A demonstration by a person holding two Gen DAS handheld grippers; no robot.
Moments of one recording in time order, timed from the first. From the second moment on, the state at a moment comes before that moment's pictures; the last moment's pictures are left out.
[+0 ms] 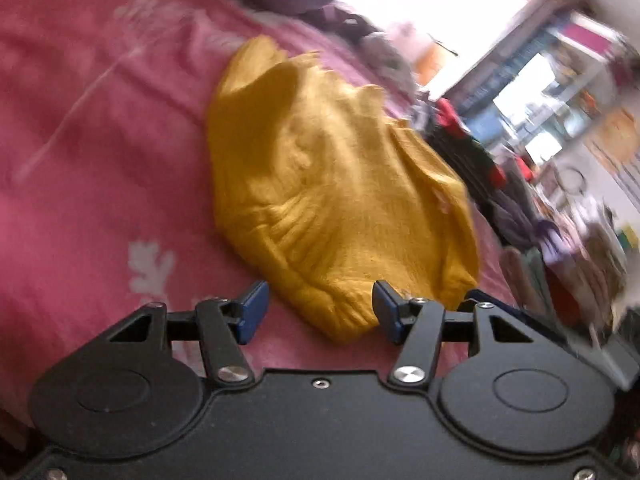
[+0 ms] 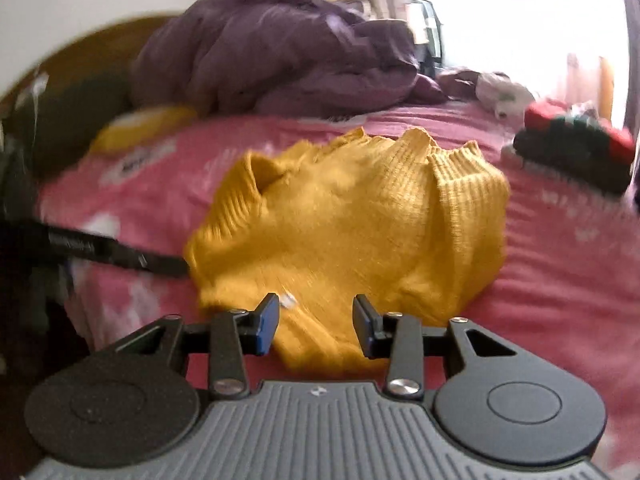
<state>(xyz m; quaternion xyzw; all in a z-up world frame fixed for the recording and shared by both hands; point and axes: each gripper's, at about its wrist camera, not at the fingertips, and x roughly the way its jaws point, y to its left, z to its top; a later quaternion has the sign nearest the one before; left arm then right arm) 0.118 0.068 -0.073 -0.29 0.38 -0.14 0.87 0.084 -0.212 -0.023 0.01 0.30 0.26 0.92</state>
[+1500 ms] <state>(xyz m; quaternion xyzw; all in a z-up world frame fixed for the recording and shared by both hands) 0.291 0.157 -0.072 -0.33 0.34 -0.11 0.87 0.109 -0.235 -0.095 0.18 0.30 0.26 0.90</state>
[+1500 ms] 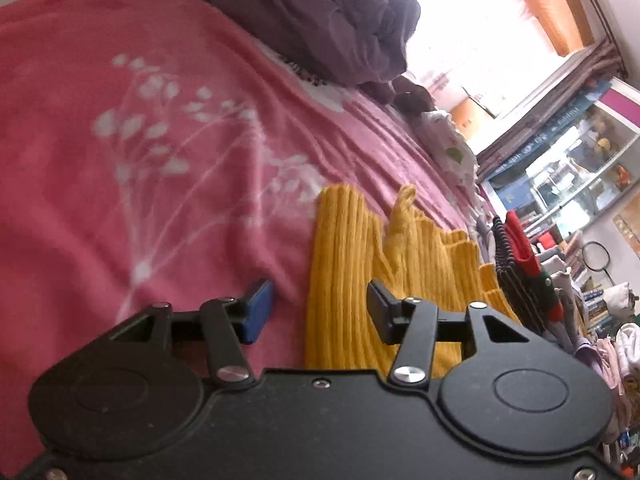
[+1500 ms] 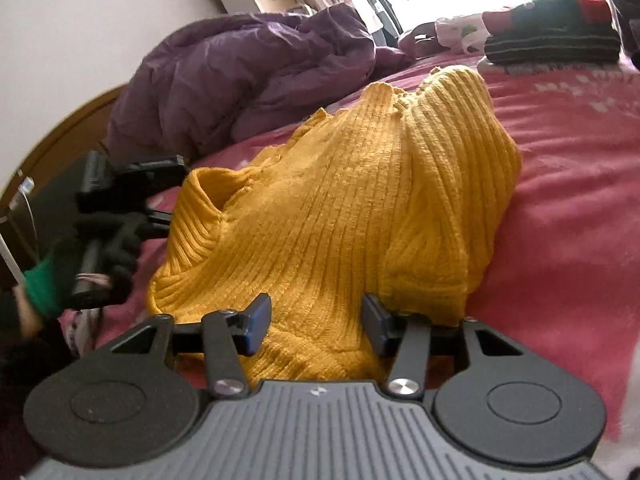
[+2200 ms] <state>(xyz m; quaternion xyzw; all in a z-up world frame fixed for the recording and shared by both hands) 0.290 0.163 -0.043 -0.30 0.28 -0.14 0.90 0.107 -0.248 -0.106 0.22 0.27 0.28 0.89</state>
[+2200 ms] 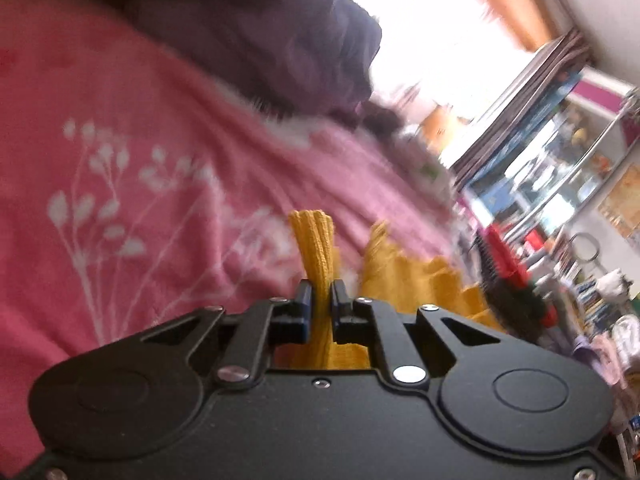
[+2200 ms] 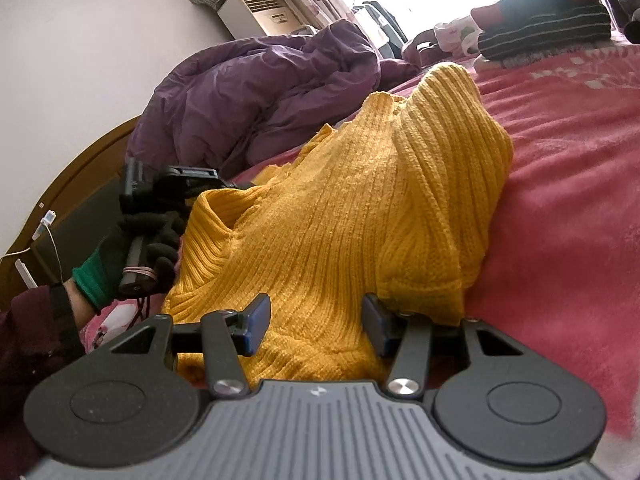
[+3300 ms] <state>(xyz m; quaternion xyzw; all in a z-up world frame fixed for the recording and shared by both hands) 0.174 0.303 -0.065 -0.42 0.27 0.07 0.87 0.105 -0.243 -0.106 0.20 0.28 0.26 0.90</state>
